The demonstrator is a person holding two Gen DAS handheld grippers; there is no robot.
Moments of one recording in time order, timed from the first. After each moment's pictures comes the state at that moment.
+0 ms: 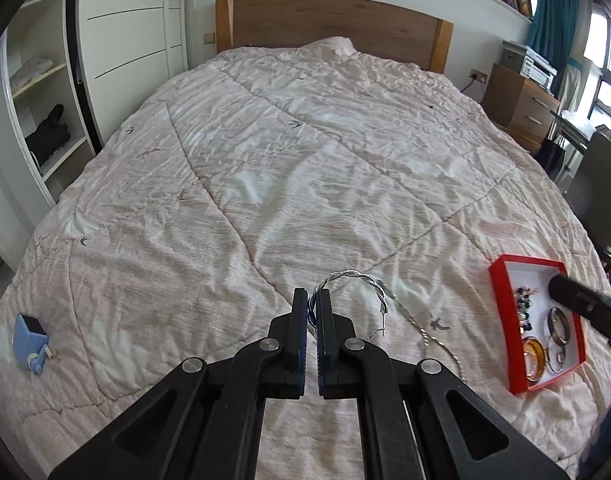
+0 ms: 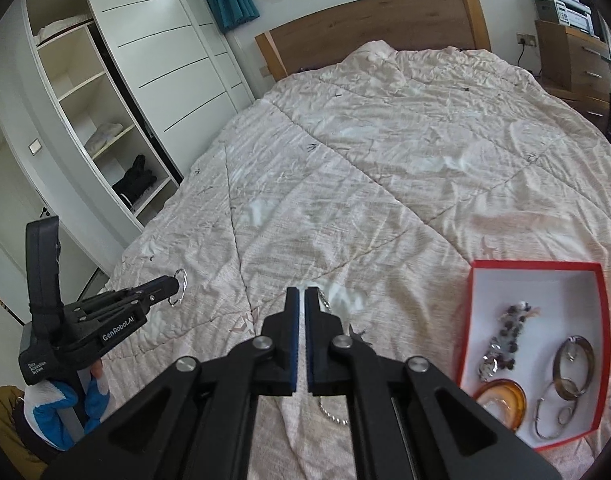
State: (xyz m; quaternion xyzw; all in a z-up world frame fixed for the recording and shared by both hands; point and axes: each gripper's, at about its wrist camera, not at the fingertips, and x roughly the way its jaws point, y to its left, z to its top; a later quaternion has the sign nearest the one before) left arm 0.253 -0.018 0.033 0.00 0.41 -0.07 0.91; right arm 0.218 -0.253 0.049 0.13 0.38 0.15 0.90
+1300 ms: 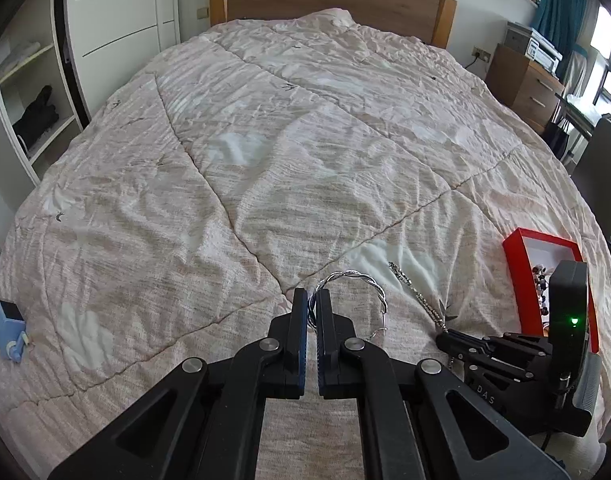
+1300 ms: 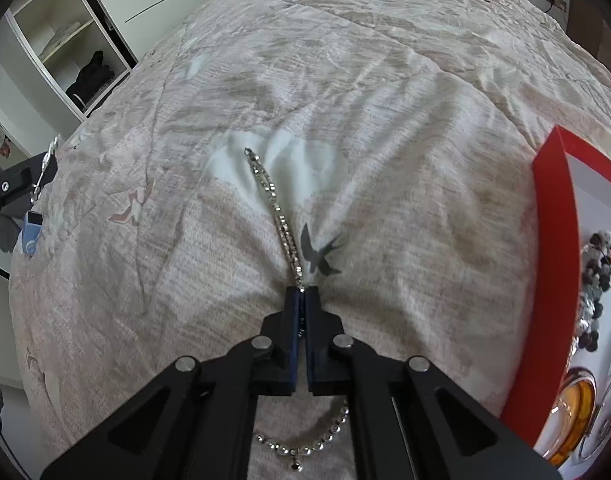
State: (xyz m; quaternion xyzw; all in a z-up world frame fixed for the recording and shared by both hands) left arm 0.271 -0.030 -0.014 0.00 0.45 -0.07 0.89; right arm 0.267 -0.229 -0.105 0.05 0.53 0.14 0.83
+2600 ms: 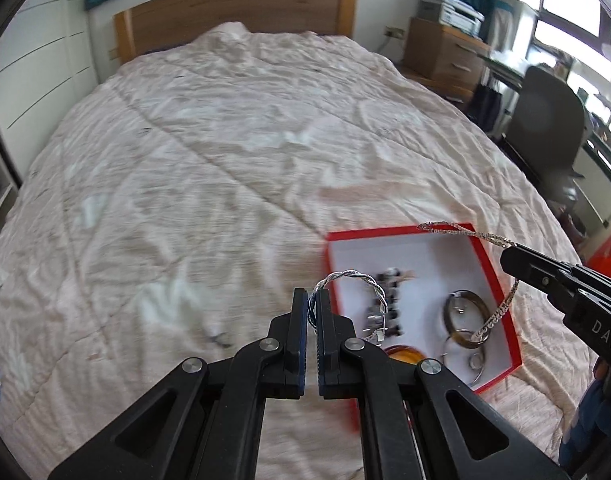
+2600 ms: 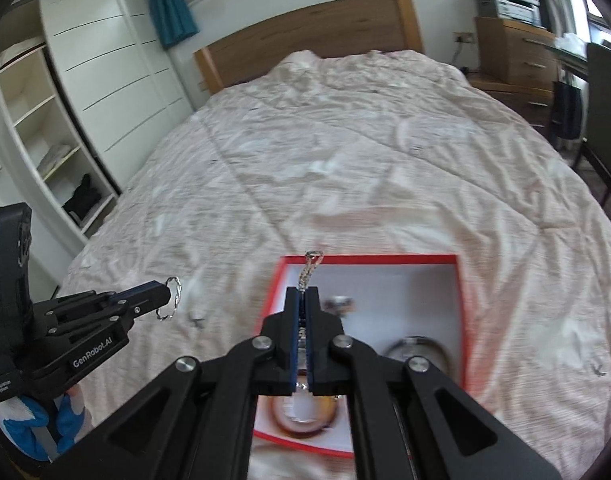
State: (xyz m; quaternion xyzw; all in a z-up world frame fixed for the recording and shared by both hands) left arm 0.252 -0.254 0.011 0.06 0.44 -0.18 0.88; right arm 0.198 -0.442 0.028 0.13 0.38 0.05 0.91
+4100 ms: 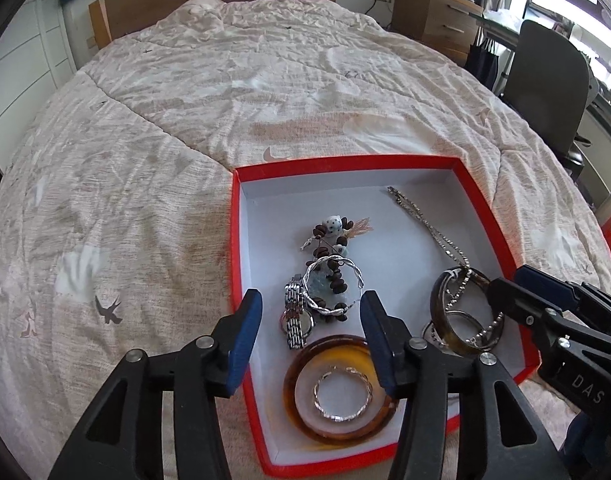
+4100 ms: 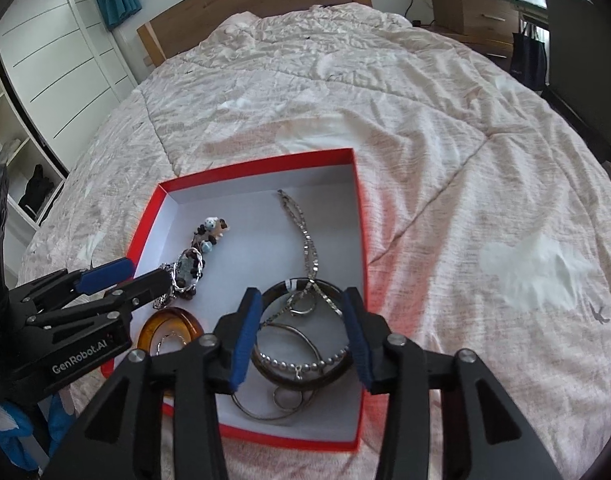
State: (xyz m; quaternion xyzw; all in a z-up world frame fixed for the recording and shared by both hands) left arm 0.244 -0.324 -0.062 0.09 0.47 -0.18 0.86; right arm 0.173 -0.503 -0.058 0.14 0.44 -0.01 0.89
